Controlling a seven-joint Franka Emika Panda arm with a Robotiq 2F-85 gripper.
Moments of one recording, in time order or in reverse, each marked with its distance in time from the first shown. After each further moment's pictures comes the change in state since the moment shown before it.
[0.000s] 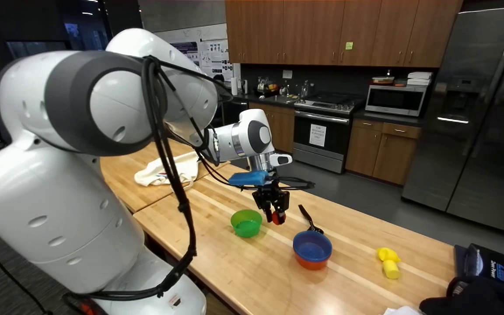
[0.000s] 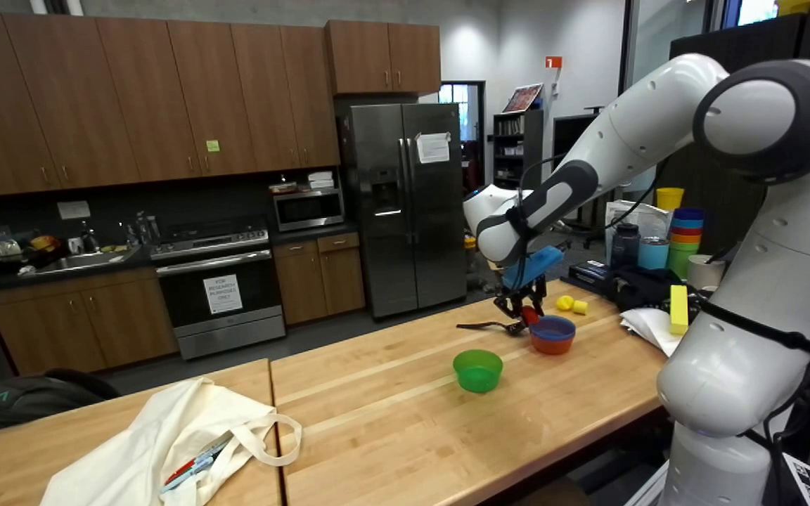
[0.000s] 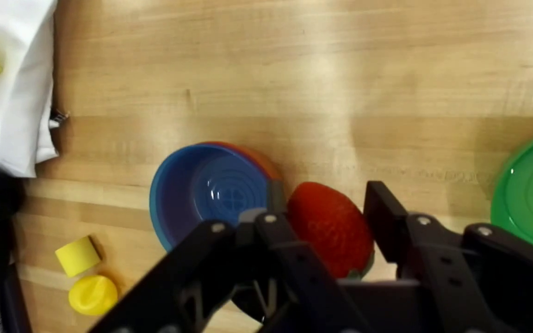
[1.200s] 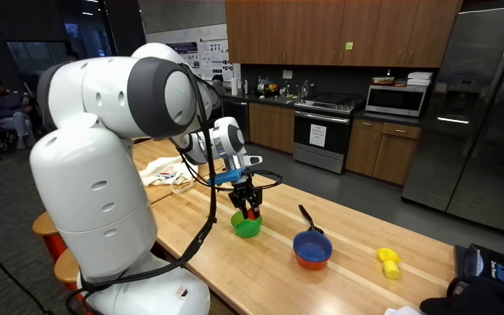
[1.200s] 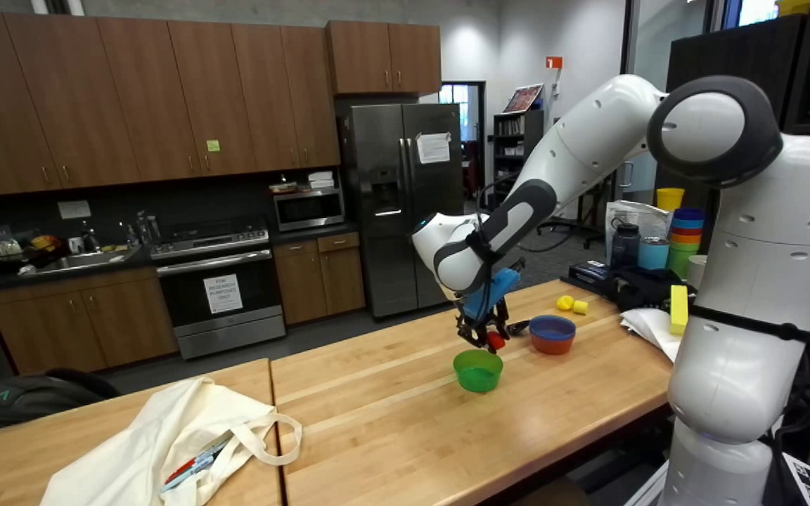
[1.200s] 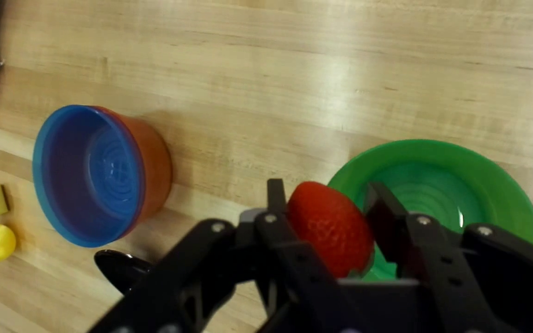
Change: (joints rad) arm 0.151 0.181 0.100 0.103 0.001 -0.055 0.067
